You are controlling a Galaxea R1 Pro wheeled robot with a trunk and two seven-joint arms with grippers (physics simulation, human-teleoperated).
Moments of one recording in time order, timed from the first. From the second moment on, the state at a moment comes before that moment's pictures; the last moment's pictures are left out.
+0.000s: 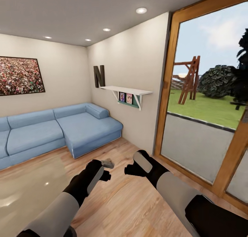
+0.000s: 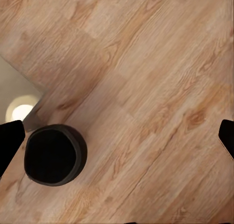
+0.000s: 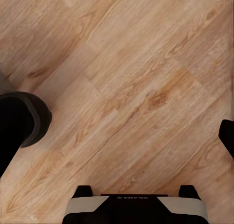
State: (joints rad) left arm -0.72 -0.09 -0.37 -0.82 0.31 0.96 0.31; right arm -0.94 0.17 0.61 -0.53 -1.18 0.79 -0.72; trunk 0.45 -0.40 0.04
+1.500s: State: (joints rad) left arm -0.72 -0.09 -0.38 -0.82 0.31 0.96 0.31; right arm -0.94 0.17 0.61 -0.53 -1.18 0.79 -0.72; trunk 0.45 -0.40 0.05
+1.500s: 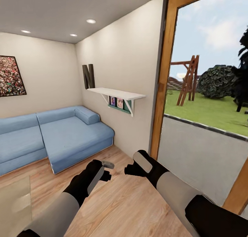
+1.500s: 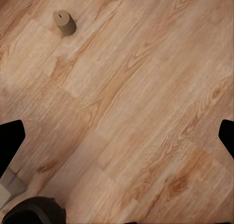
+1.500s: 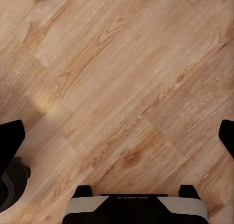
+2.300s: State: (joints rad) left arm -0.72 -0.09 -0.38 -0.82 0.31 0.96 0.31; right arm -0.94 0.17 0.61 -0.53 -1.18 0.79 -0.72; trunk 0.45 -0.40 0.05
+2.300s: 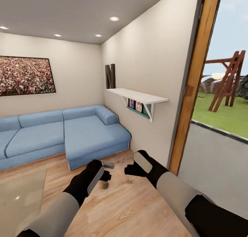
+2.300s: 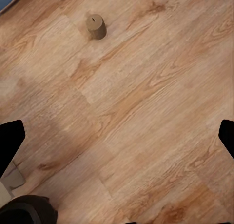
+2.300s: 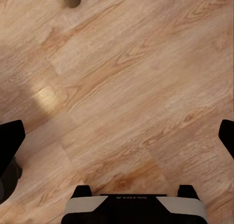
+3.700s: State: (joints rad) left arm -0.72 -0.09 -0.38 -0.82 0.32 0.96 0.30; right arm -0.94 0.17 0.61 -0.52 -1.18 0.80 -0.72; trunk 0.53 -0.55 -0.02
